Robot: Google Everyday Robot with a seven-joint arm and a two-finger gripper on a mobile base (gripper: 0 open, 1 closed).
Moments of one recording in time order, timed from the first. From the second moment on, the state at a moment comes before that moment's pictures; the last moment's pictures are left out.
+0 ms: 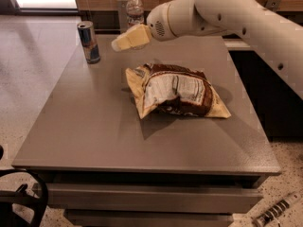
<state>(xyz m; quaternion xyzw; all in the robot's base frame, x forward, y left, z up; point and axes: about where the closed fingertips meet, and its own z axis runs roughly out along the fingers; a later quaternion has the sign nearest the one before) 0.701 0.034 0.953 -0.41 0.73 0.24 0.49</state>
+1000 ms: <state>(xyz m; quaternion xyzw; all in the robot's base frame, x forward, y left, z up) 0.721 0.126 0.897 -0.42 0.68 0.33 0.50</state>
